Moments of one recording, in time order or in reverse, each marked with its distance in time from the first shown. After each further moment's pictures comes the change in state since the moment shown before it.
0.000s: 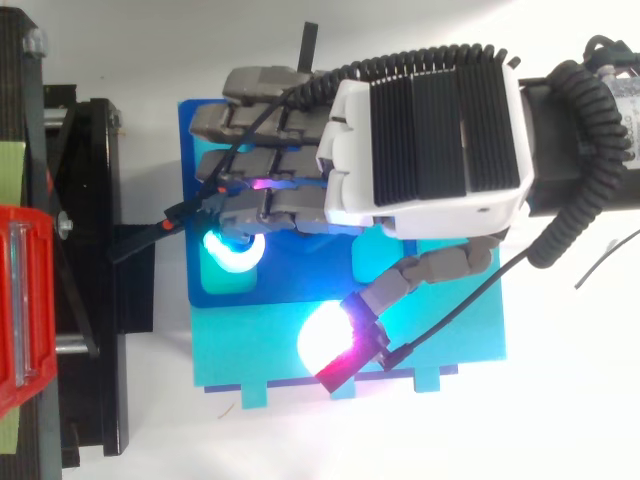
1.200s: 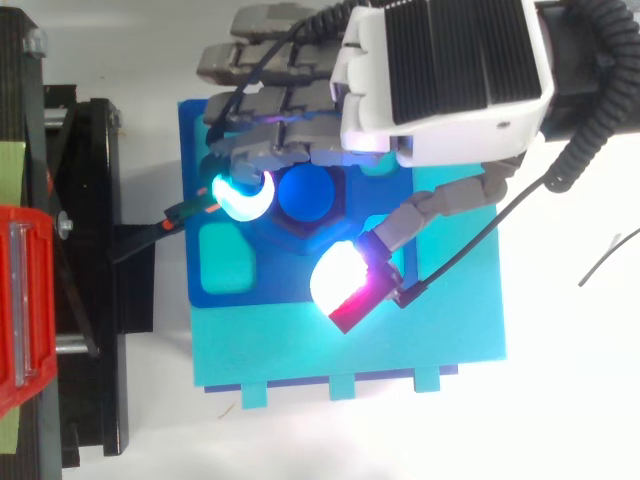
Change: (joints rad) arm -0.069 0.000 -0.001 0.020 -0.087 -0.002
